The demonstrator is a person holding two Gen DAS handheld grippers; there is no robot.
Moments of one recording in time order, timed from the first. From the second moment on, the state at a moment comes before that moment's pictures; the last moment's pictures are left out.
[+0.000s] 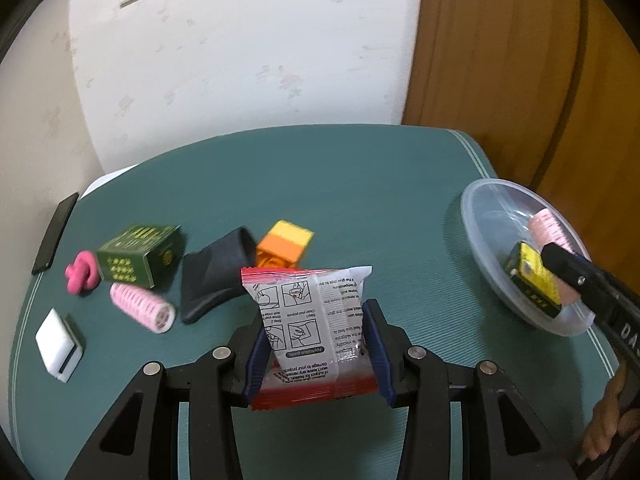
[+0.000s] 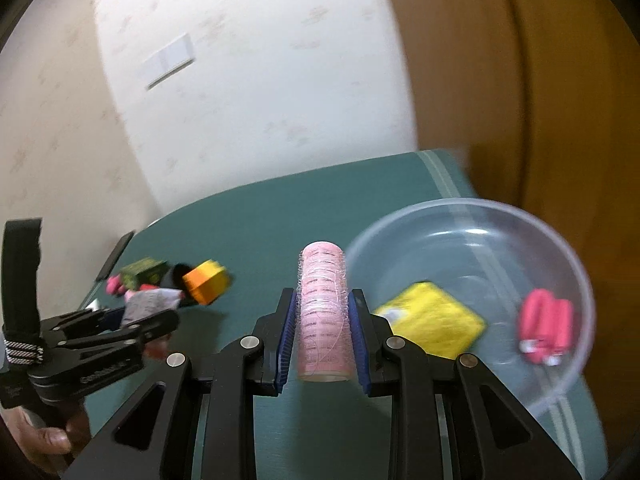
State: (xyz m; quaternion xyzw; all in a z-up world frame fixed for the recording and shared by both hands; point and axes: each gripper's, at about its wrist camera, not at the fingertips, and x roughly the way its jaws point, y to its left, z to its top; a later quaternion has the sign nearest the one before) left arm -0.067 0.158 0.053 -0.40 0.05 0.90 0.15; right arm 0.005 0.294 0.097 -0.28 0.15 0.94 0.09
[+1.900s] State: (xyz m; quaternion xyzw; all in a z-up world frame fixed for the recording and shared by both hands) left arm -0.106 0.309 0.067 -0.38 0.08 0.88 0.26; right arm 0.030 0.383 0.065 -0.30 0.24 0.91 0.15
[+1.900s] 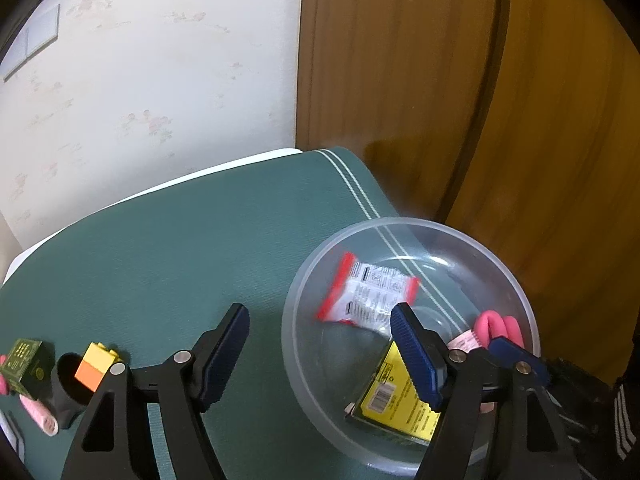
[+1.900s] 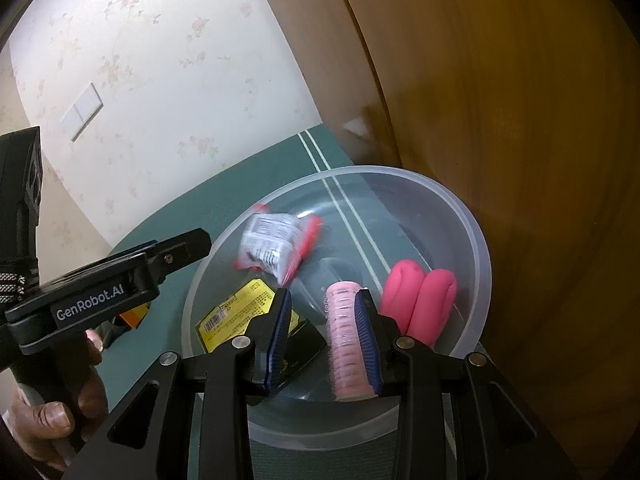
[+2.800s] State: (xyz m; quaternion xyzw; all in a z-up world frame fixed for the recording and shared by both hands) left arm -0.083 0.245 0.065 -0.39 0.07 0.90 0.19; right arm 0.039 0.376 0.083 -0.23 0.21 0.94 0.15
